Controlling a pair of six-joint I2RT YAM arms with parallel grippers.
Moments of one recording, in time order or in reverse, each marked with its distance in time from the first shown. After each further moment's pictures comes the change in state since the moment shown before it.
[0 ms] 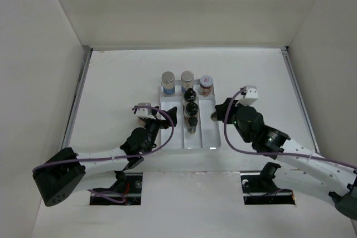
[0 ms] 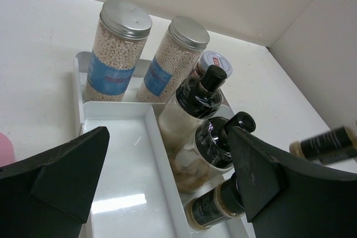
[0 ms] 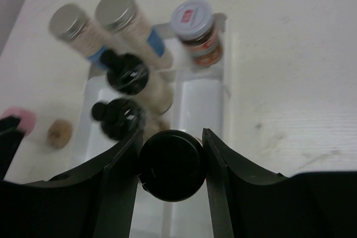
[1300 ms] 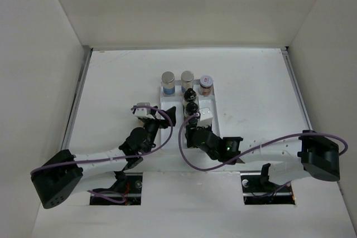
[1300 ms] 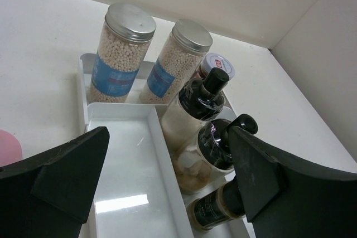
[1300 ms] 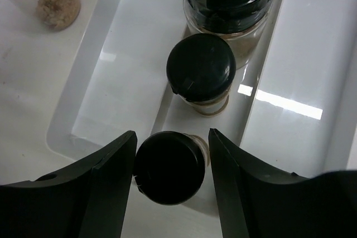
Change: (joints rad) left arm 0.008 -0.031 0.000 -0.032 -0.003 0.000; right arm 0.438 0.473 0.007 0.151 0.106 0.103
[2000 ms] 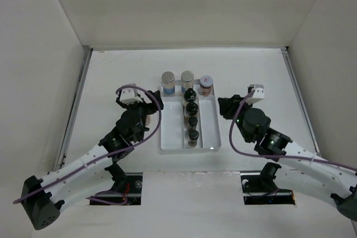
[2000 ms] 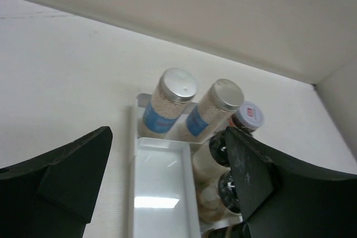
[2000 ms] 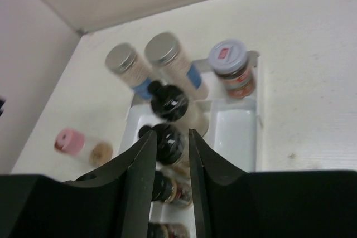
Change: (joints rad) left arm 0.074 -0.279 0.339 -0.702 -0.140 0.002; right arm -0.310 -0.530 -0.036 0.015 -0.050 -0.124
